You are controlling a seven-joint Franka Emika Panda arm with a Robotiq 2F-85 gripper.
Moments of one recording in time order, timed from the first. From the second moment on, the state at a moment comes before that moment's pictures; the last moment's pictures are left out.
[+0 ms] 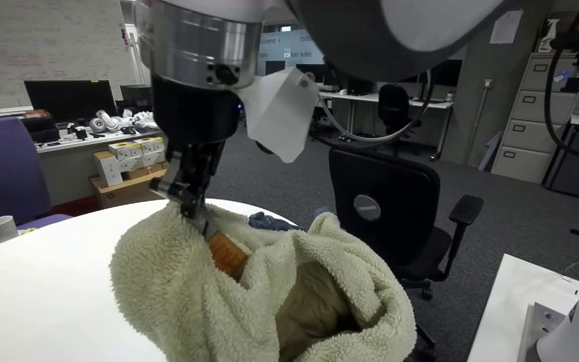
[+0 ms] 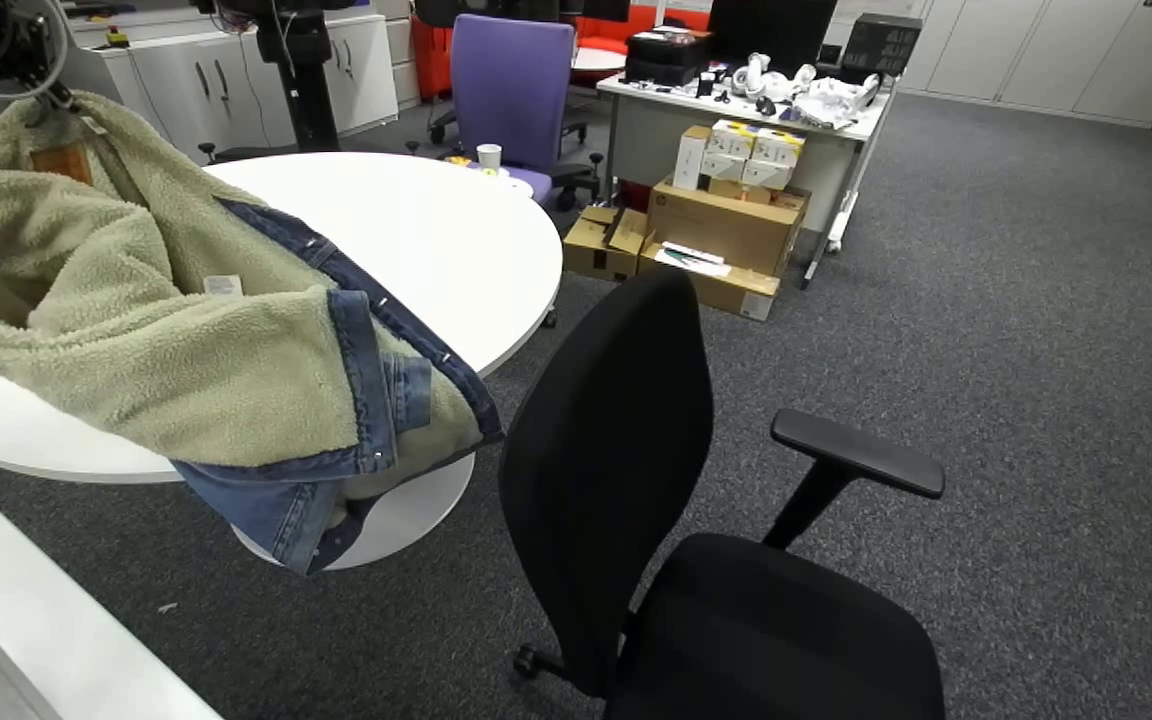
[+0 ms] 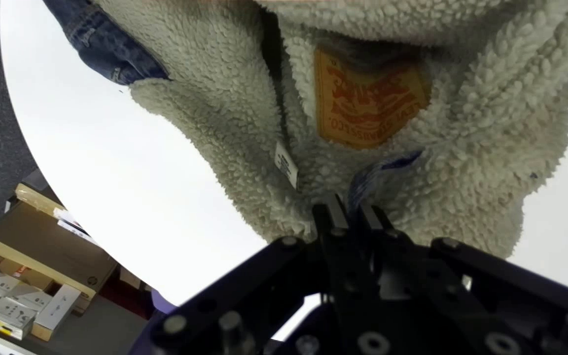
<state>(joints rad) 0.62 0.04 0.22 -1.90 -0.34 2.22 0.38</state>
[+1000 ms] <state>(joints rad) 0.39 -0.11 0.31 -2.36 -0.26 2.71 0.42</state>
